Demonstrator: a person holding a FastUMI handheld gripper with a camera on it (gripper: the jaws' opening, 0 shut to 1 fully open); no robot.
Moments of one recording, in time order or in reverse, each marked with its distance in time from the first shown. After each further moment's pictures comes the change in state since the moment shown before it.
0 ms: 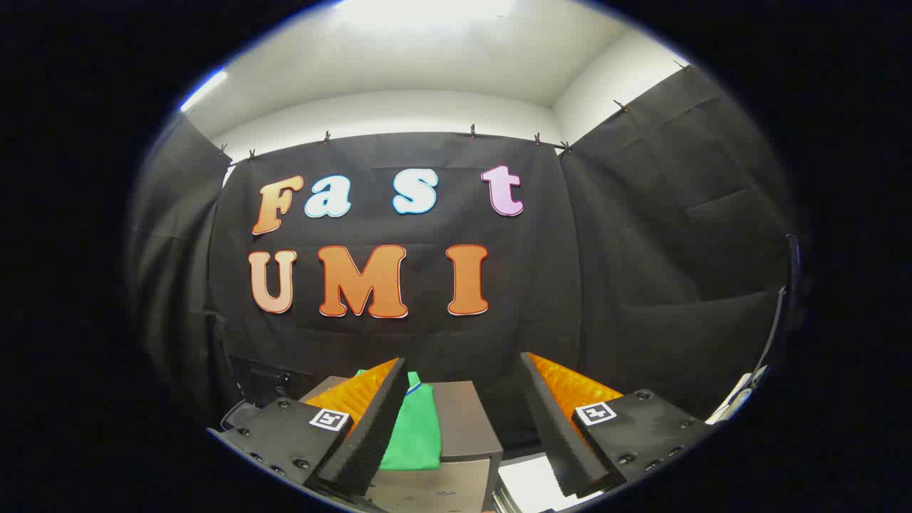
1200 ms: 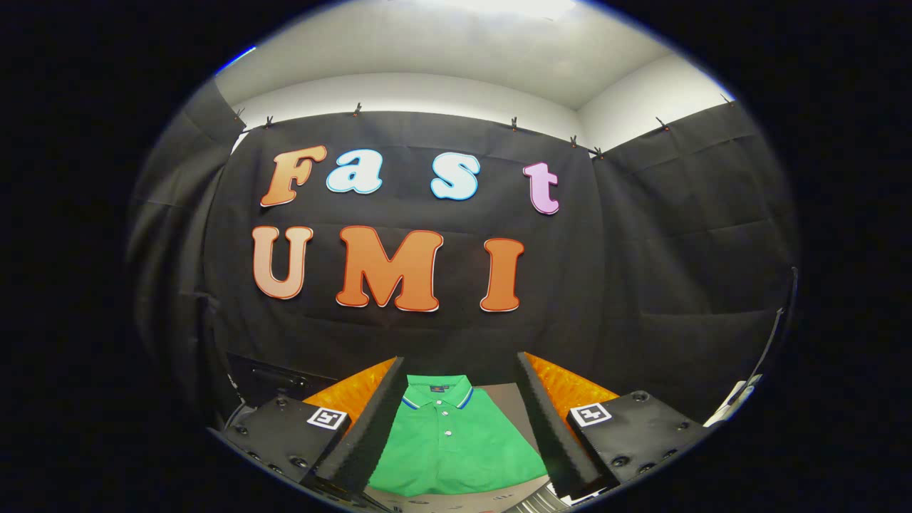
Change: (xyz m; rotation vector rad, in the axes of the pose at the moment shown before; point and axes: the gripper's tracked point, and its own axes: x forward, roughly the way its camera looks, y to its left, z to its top) arm 0.064 0.159 0.004 -0.071 0.039 0.007
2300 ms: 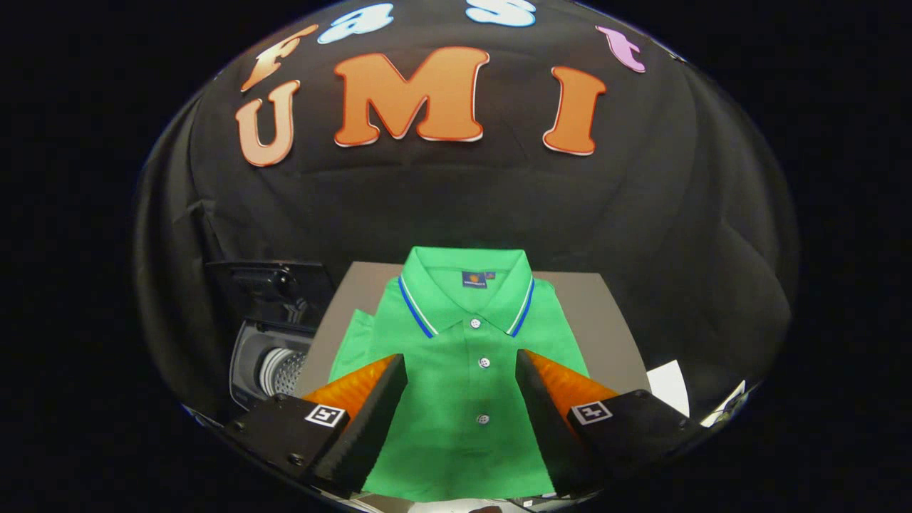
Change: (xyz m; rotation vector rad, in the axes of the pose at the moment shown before) arm 0.154 0.021 -0.186 -0.047 0.805 0.132
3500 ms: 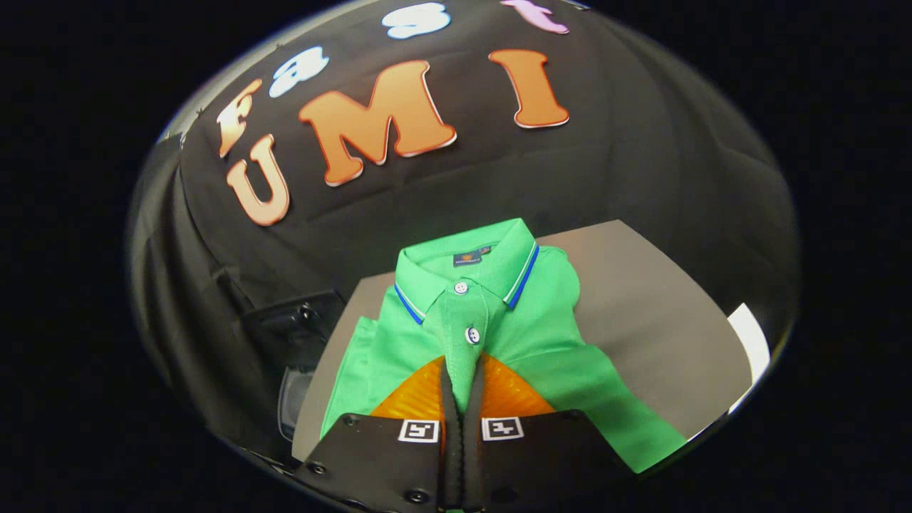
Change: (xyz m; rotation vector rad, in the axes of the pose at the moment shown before) arm 0.019 0.000 -0.020 0.298 -0.225 0.222
